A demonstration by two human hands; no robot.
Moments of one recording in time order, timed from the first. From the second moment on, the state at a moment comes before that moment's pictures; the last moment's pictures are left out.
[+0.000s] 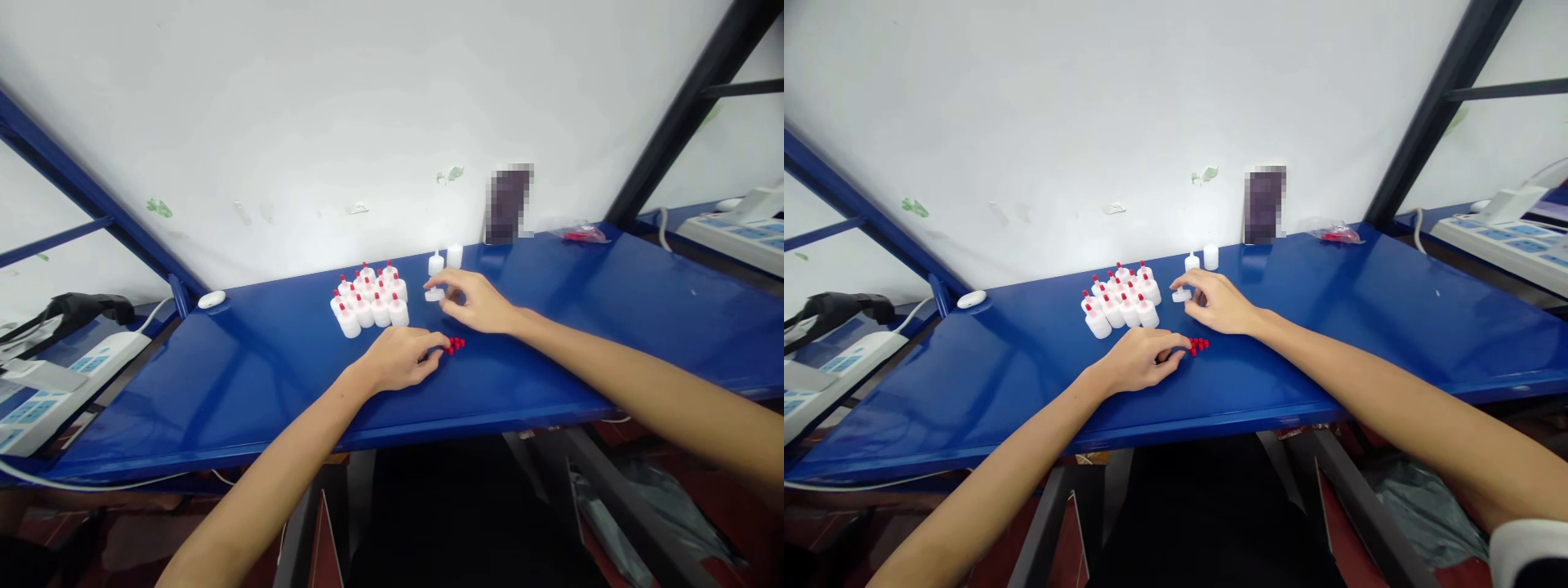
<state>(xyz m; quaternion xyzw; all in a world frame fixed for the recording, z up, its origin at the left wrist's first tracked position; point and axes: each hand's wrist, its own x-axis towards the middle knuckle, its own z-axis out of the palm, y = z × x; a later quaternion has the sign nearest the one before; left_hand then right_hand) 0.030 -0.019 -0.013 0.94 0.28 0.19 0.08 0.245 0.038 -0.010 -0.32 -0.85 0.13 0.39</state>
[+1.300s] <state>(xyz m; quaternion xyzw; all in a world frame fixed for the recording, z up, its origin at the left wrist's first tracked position) 0.027 -0.011 -0.014 0.74 0.35 0.33 0.47 0.238 0.018 0.000 -0.28 -0.87 0.08 0.39</state>
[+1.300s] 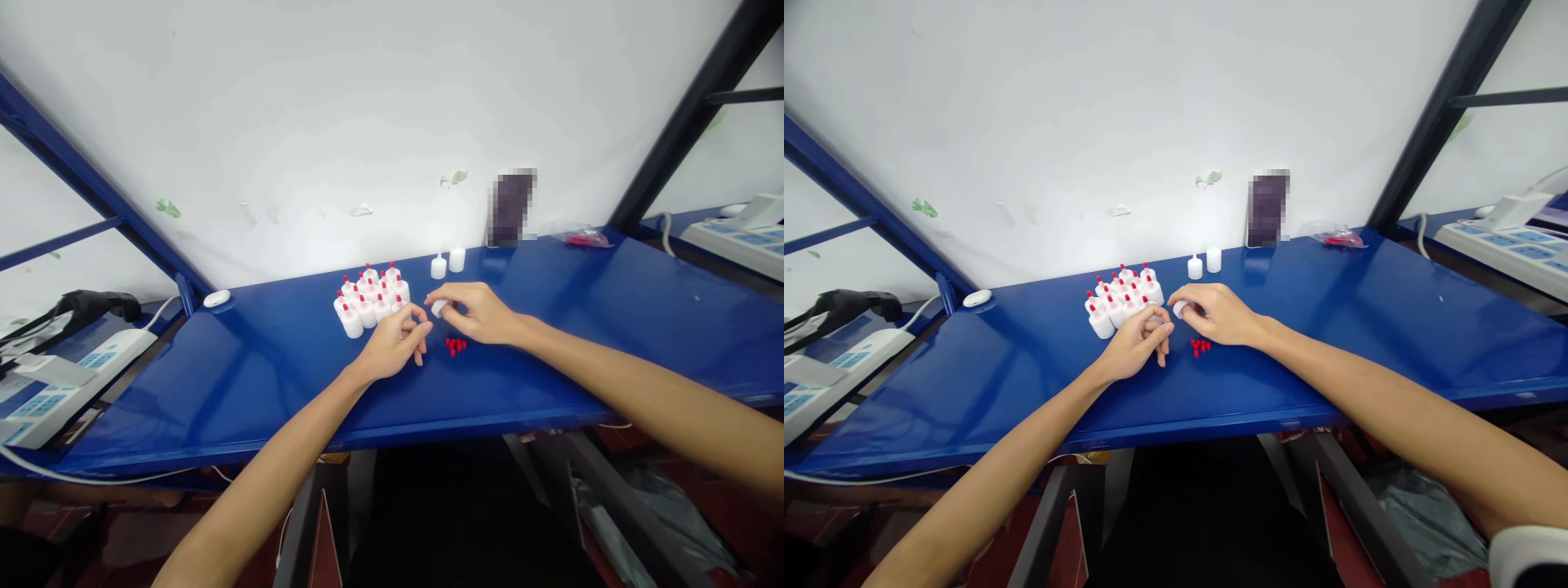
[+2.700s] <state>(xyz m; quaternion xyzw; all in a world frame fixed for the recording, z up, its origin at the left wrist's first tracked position) 0.021 0.010 -0.020 0.79 0.38 0.33 0.35 0.216 0.085 -0.018 -0.48 -0.76 0.24 0.37</state>
